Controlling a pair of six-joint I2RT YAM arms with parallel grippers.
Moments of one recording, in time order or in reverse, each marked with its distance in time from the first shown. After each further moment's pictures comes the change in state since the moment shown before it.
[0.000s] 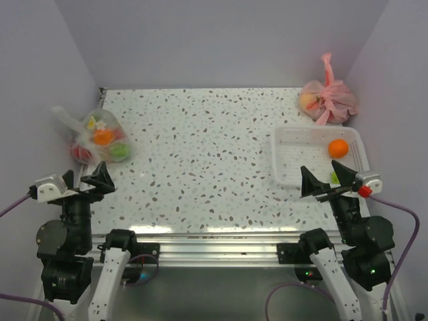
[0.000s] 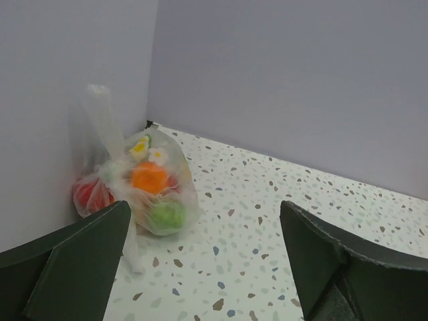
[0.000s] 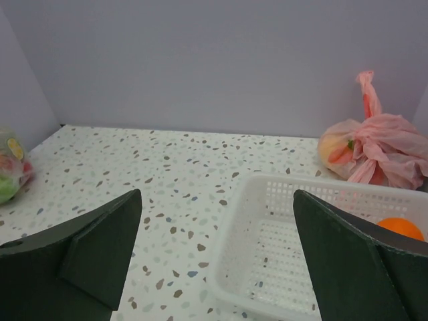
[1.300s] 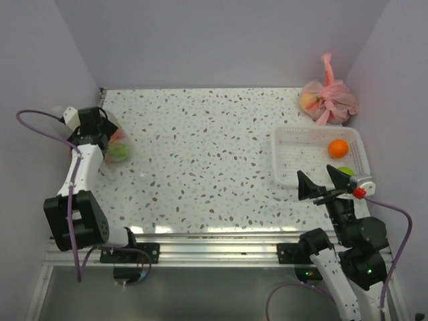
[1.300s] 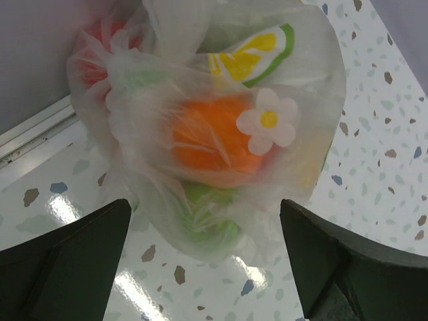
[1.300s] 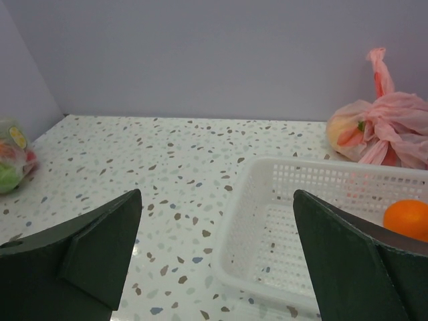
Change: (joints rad) left arm 0.286 1.229 0.117 0.239 -0.085 -0.454; right arm 0.037 -0.064 -0.073 -0.019 0.029 0.027
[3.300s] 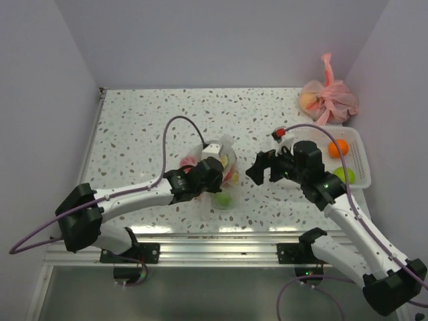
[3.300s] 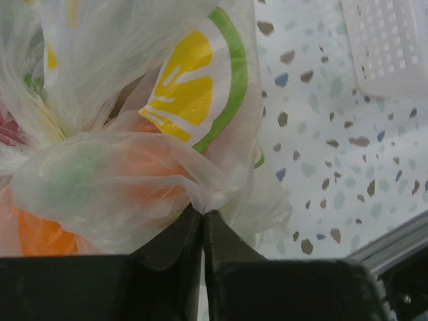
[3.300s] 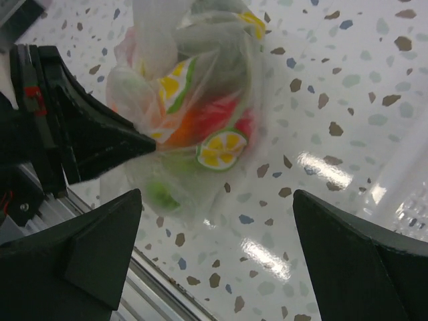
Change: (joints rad) left arm -1.177 0.026 -0.127 0.115 0.055 -0.026; right arm 0.094 0.835 0.150 0.003 -0.383 0.122
